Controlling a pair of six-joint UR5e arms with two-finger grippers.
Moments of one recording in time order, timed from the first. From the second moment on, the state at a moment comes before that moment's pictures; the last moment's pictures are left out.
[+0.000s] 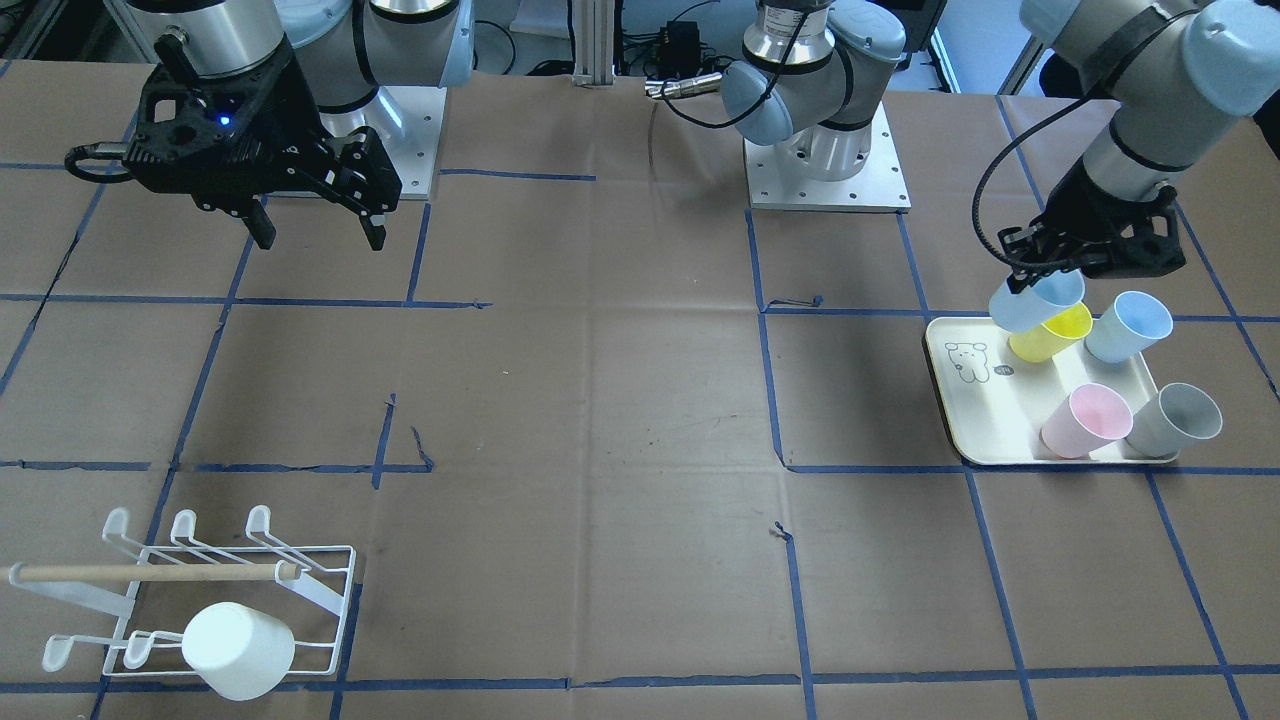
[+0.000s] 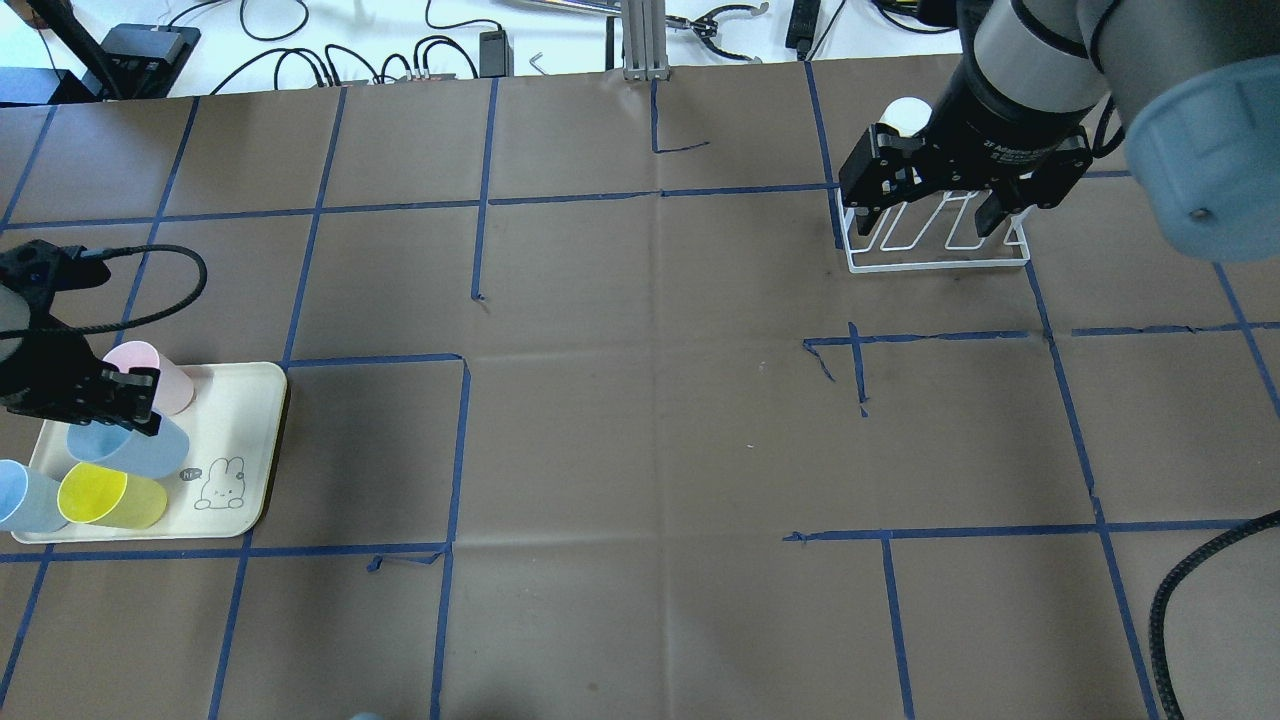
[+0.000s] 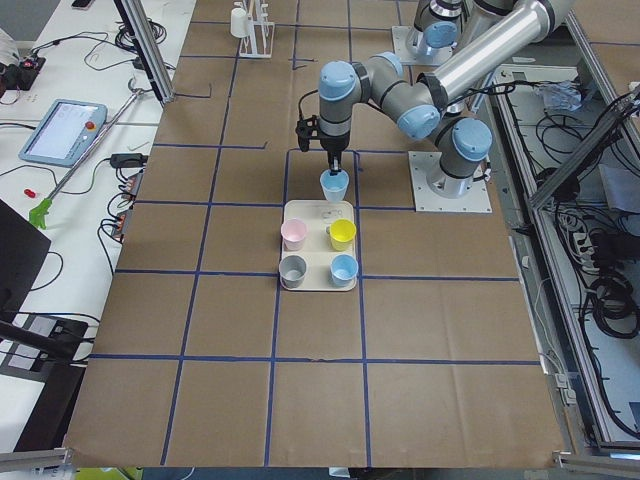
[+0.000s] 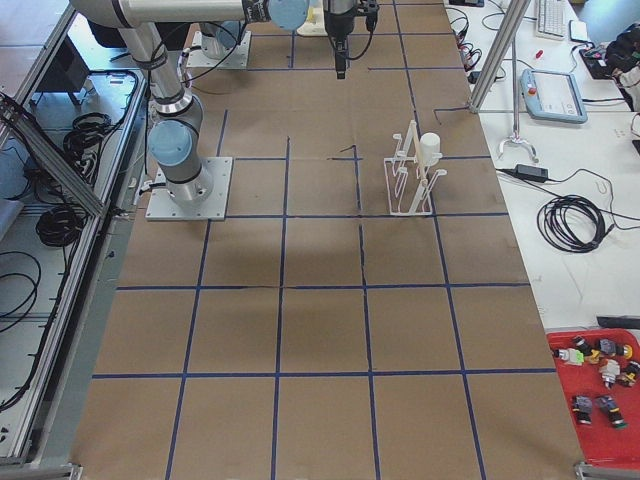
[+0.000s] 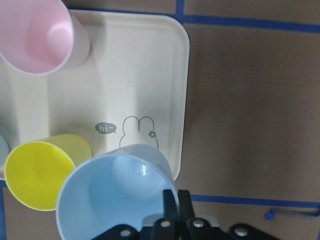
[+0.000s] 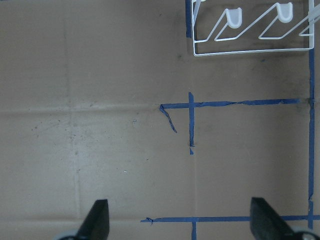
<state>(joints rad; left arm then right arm) -0.99 -1.43 -1.97 -1.34 1.59 0.51 1.60 -1.64 1.63 -1.67 -1.52 0.06</state>
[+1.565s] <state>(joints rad) -1.32 -1.66 -1.60 -1.18 0.88 0.52 1.65 -1.64 1.90 -2.36 -1.26 1.01</state>
